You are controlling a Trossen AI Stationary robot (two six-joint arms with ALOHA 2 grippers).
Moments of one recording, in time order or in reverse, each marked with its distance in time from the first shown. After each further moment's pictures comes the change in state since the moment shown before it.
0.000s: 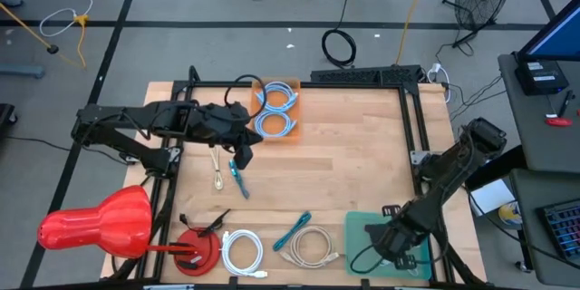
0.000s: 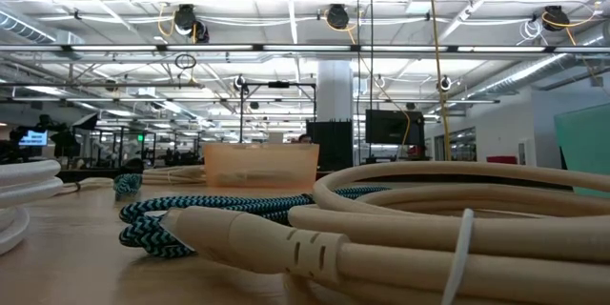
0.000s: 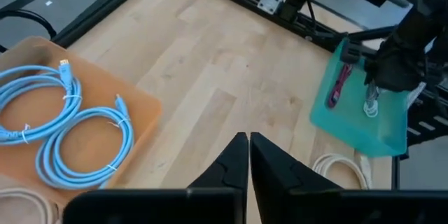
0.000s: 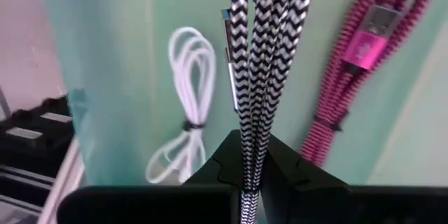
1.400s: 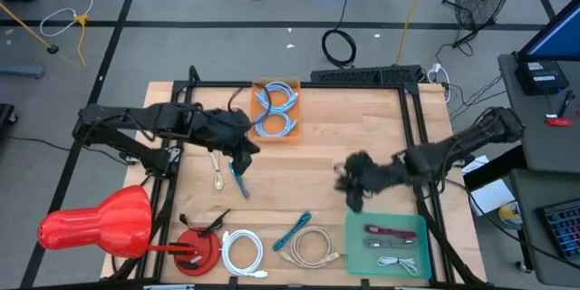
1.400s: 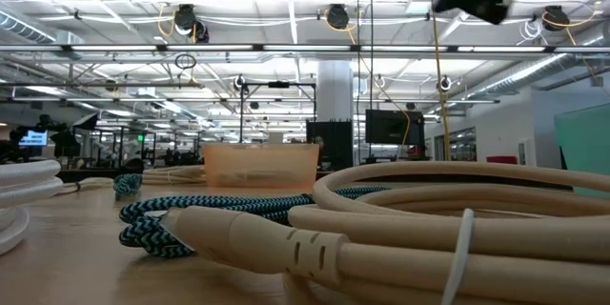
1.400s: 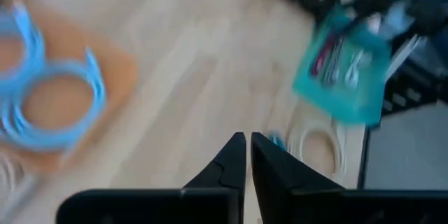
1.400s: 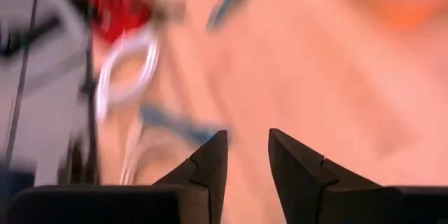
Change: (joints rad) left arm -0.016 0.018 -0.006 -0.077 0.122 -0.104; right arm -0.468 -0.321 0.000 0.318 0.554 -0.064
